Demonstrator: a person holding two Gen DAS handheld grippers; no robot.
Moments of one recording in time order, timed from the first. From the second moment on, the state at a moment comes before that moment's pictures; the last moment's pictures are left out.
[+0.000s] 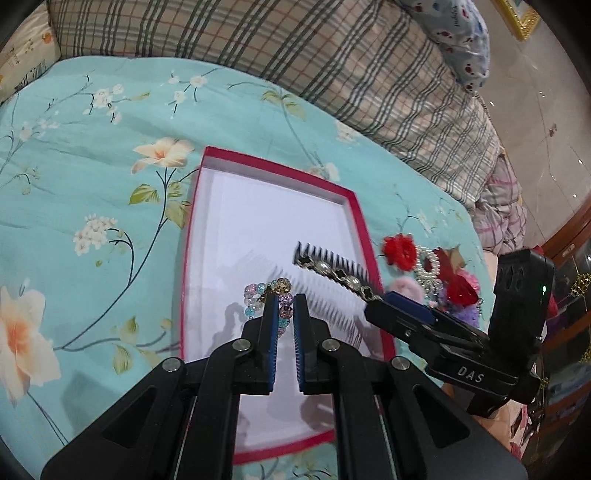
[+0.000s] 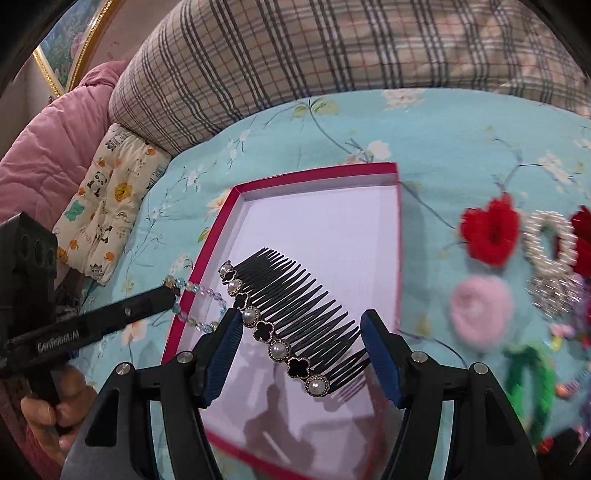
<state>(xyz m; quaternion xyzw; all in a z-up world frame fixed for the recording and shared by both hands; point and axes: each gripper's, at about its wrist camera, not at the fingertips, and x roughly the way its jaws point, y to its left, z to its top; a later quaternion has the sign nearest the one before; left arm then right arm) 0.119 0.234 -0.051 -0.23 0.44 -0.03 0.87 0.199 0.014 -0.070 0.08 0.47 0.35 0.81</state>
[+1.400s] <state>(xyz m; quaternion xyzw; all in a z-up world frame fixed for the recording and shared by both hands) 0.114 0.240 -0.077 -0.19 0.47 0.02 0.86 0.214 0.030 -0.066 0.08 0.47 0.36 0.80</state>
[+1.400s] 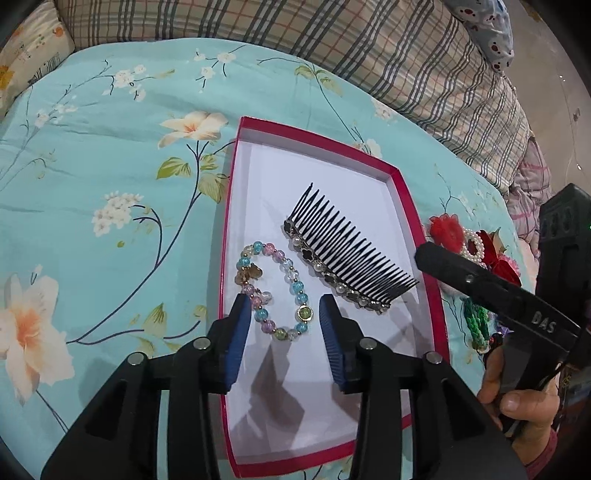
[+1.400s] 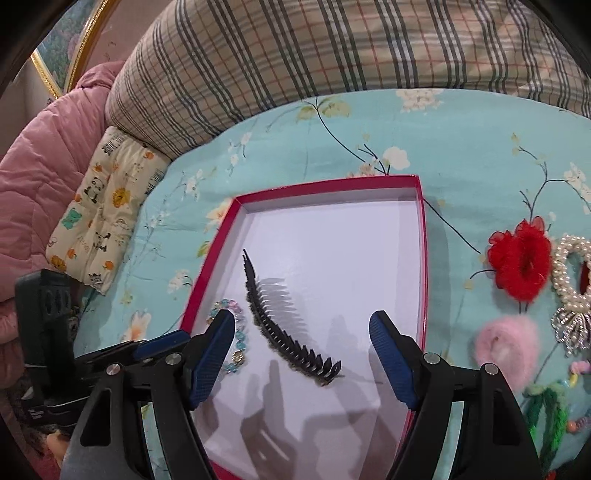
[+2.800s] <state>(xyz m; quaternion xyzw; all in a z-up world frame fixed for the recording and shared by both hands) 0.081 0.088 -0.031 -0.12 0.46 -0.10 0.87 0.085 -0.190 -0.037 0.10 0.46 0.22 0.86</state>
